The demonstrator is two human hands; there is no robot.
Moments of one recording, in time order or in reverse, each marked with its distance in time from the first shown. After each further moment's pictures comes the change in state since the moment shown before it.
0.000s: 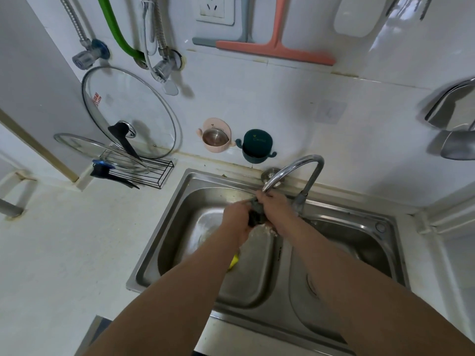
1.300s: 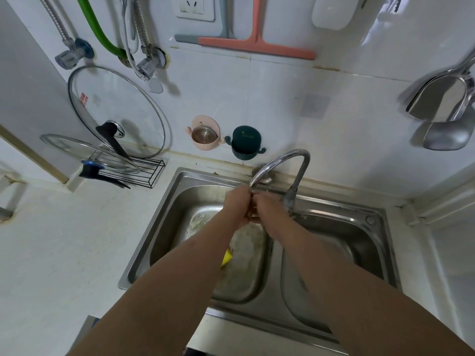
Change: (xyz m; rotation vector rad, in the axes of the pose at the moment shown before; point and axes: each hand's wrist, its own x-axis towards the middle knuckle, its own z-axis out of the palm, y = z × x) left_hand 0.000 0.018 0.033 0.421 0.127 0.050; right_hand -0.001 0.014 -0.006 0.221 -0.148 0.033
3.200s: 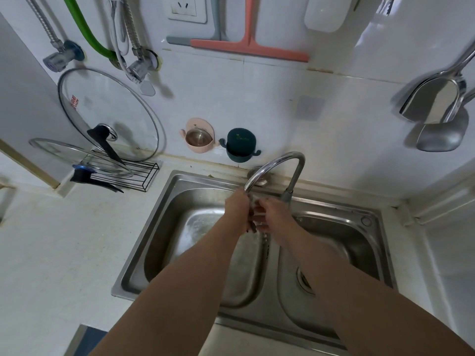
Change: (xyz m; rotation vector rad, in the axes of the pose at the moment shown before) left_hand 0.000 -0.002 0.016 -0.175 0.003 -0.132; right_hand -0.001 0.016 -0.028 0.087 0.029 -0.006
